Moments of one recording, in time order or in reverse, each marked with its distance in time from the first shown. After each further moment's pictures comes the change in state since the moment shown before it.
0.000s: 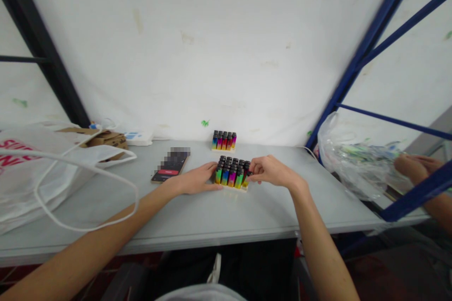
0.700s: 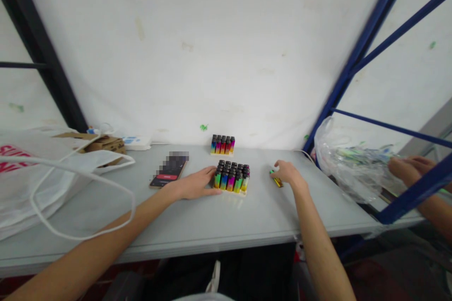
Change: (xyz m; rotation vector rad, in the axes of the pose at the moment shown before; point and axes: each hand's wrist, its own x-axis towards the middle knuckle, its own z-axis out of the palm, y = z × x) left_hand 0.000 -0.007 0.003 0.011 -0.018 0.004; right_hand 0.003 0.099 -0.016 -0.392 0.315 0.654
